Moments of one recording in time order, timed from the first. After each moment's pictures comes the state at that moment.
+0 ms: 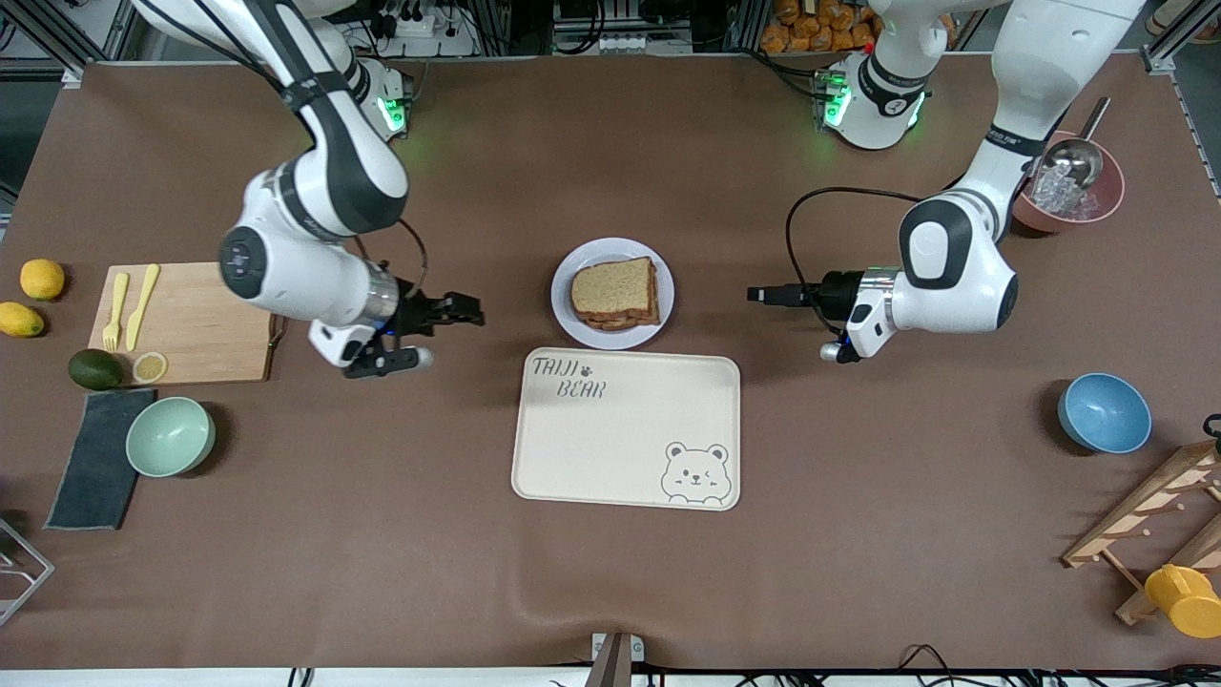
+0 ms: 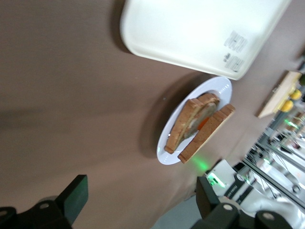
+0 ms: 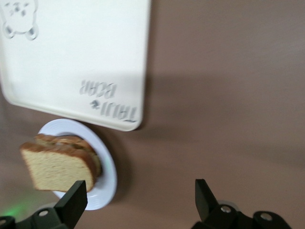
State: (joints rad) left arm 0.12 0.36 -0.36 -2.19 -0.93 2.08 0.25; right arm 0.23 0.23 0.10 -1.96 0.40 2.12 0.03
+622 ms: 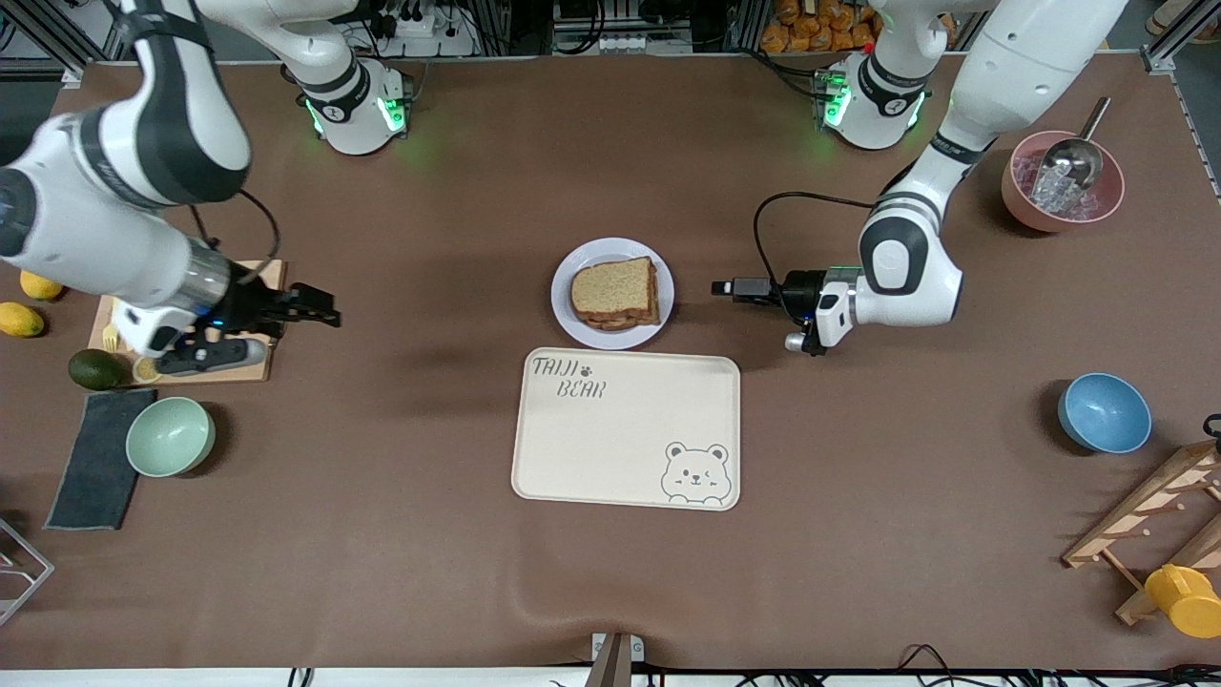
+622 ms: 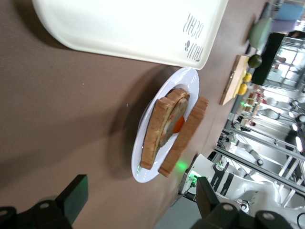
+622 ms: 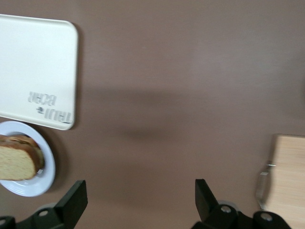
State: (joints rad) left arm 0.05 0.48 -0.36 -2.24 -1.27 2.15 0.70; right arm 0.09 0.09 -0.02 -1.88 0.21 1.89 -0.11
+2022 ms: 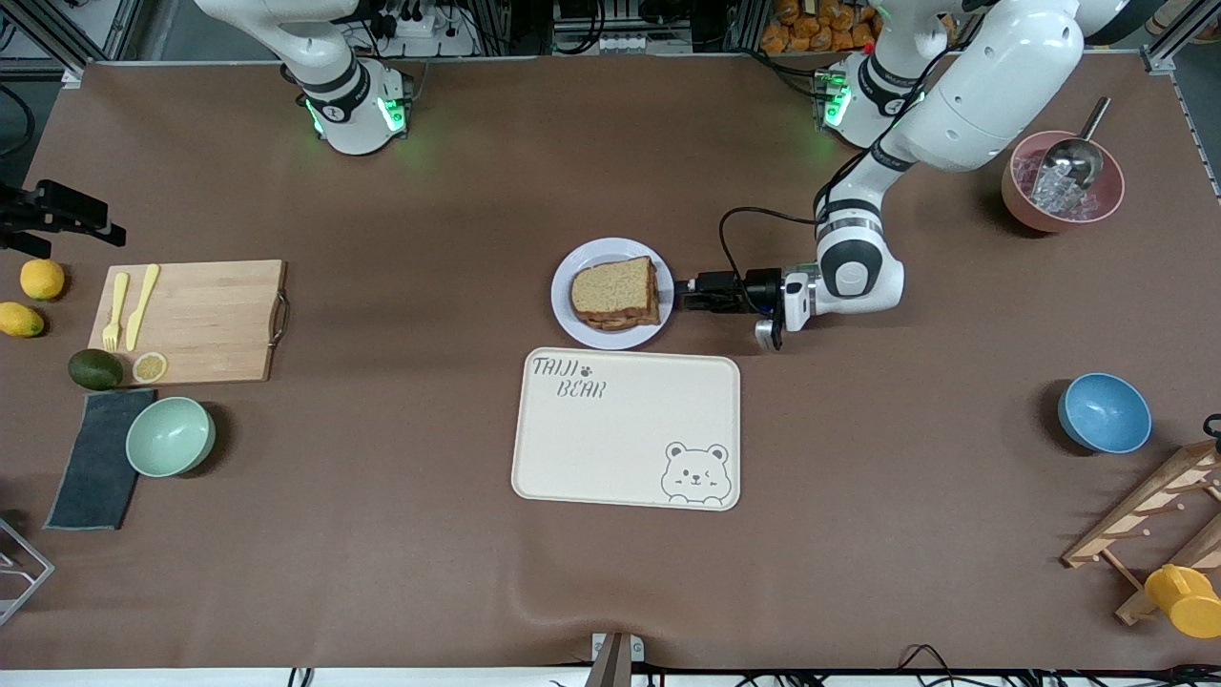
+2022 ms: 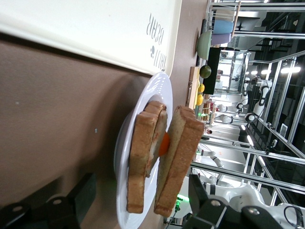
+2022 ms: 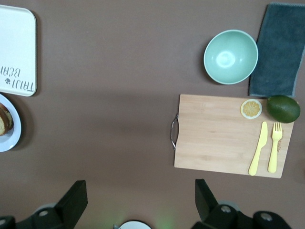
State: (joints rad) left arm -0.01 0.63 -0.39 -2.23 -1.67 2.12 1.15; right arm 0.02 0.00 -0.19 -1.61 0.09 1.47 -0.27
